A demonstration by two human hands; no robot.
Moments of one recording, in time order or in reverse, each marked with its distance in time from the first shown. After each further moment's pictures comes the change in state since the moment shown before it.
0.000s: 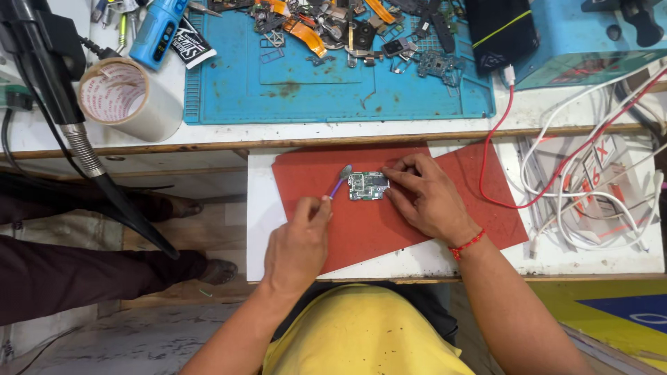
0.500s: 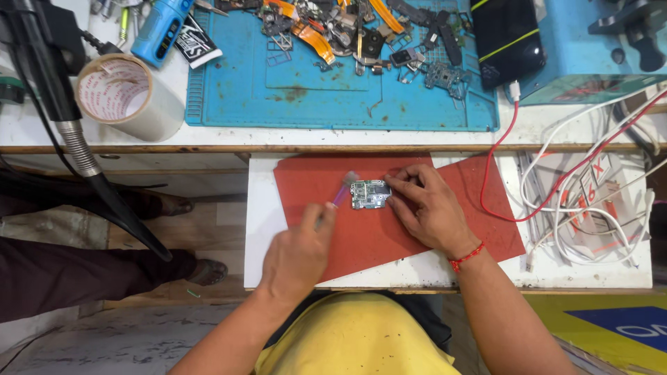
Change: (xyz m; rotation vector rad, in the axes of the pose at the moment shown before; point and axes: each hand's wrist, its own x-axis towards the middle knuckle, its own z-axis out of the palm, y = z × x) left_hand 0.004 -0.005 -0.007 0.131 -0.174 0.061; right_hand 0.000 0.000 0.003 -0.019 0.028 -0.038
